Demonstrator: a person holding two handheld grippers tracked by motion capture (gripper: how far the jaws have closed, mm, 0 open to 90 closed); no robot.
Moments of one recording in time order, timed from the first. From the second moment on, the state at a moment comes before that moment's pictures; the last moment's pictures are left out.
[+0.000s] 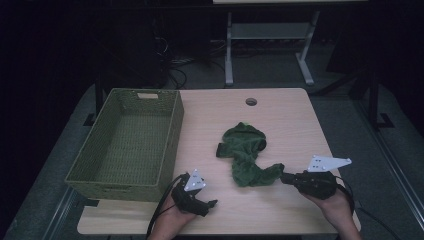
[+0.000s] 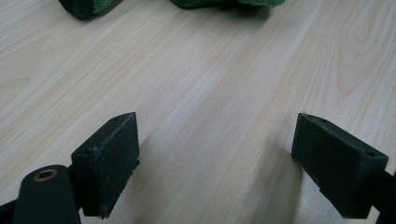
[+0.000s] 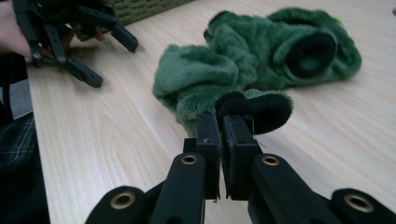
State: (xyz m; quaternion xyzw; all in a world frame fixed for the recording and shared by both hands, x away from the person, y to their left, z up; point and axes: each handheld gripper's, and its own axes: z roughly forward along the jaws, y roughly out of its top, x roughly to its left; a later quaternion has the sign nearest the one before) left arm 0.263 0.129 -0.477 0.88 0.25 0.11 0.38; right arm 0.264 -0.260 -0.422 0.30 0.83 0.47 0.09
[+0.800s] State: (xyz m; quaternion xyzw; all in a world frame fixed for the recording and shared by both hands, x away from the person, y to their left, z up) left arm 0.263 0.129 -0.478 0.88 0.25 0.11 0.38; right arm 0.300 -0.184 -0.403 0.21 0.85 0.47 0.07
